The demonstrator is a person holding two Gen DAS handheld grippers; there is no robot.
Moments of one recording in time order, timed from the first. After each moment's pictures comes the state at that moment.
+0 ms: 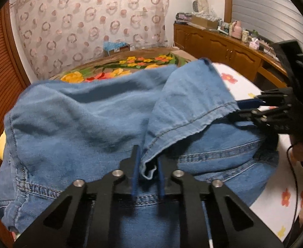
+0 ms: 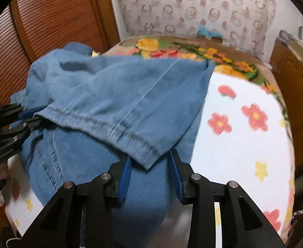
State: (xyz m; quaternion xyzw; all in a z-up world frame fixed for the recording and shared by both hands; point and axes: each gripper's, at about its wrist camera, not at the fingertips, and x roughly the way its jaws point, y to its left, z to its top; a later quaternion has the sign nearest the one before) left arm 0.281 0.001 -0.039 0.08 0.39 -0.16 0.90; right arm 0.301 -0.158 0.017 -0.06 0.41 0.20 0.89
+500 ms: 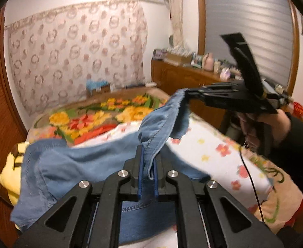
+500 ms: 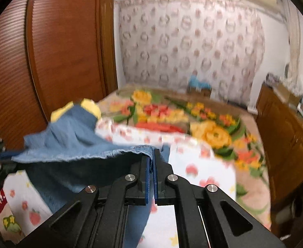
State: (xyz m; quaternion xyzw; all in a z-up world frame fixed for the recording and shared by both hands) left arm 0.204 -0.002 0.102 0.06 0.28 -0.24 0.93; right arm 0.263 -0.146 0.161 -0.08 0.24 0.18 0.95
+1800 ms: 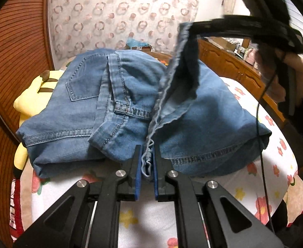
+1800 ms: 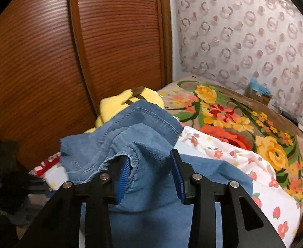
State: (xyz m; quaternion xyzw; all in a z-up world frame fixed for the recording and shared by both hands) left arm 0.211 0.145 -0.036 -0.02 0.40 -0.12 0.91; right arm 0.386 -0.023 0.147 -0.10 0.30 0.36 0.88
